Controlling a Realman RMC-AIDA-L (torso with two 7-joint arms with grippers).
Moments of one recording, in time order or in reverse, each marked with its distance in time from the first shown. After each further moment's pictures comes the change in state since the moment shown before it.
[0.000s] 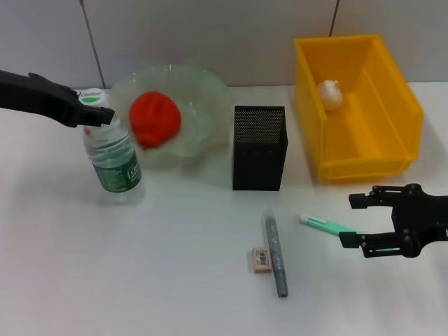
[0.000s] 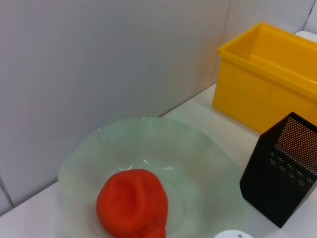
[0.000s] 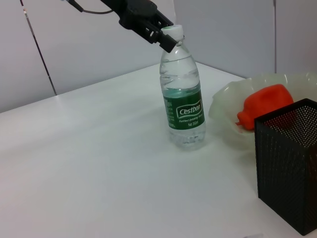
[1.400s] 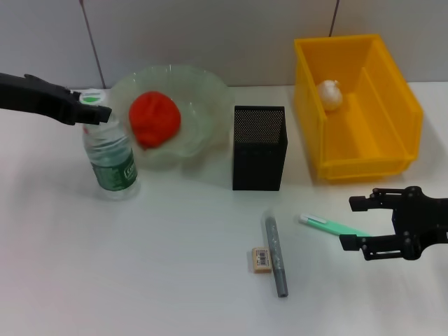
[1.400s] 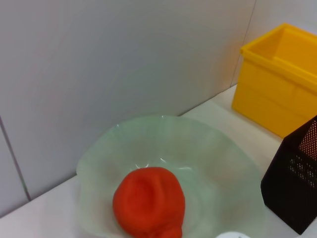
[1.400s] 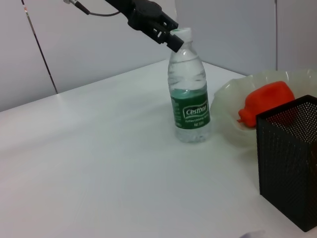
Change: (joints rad) left arm 0.008 -0.001 0.003 -0.041 0.006 -0.075 -0.007; right arm -0.003 0.001 -0.001 0.000 -0.004 -0.003 0.000
